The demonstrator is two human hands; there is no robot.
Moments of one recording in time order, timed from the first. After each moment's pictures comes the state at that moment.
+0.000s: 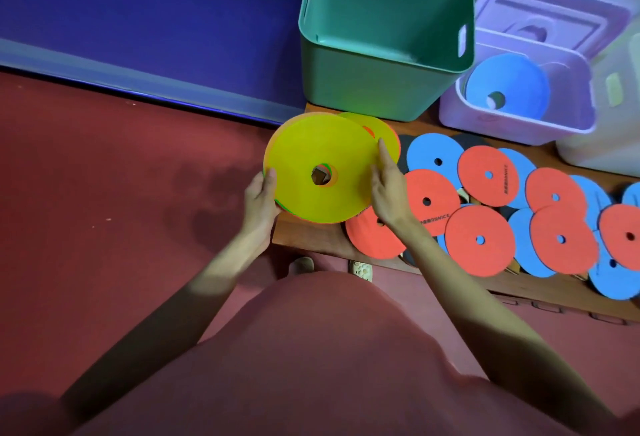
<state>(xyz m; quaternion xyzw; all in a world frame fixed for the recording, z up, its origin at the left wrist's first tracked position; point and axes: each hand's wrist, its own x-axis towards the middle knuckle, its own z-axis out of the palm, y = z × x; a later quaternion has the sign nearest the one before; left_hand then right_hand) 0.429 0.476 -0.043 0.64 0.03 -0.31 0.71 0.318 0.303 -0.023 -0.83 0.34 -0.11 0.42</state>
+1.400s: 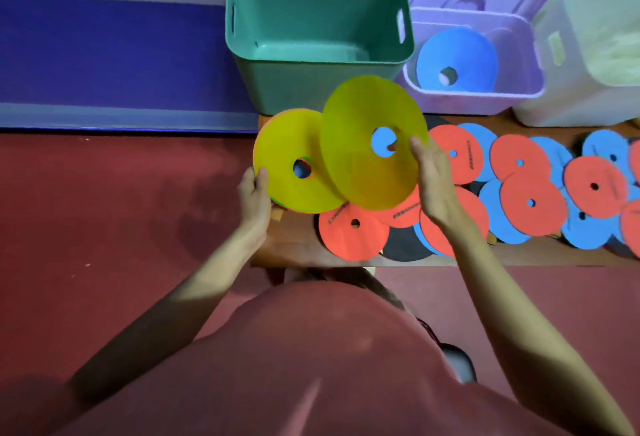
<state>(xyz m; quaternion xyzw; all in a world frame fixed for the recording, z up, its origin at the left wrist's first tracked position) 0.449 0.414 -0.064 0.73 -0.04 -0.31 0.60 0.266 0.250 0.055 -0.73 0.39 -0.22 0.51</state>
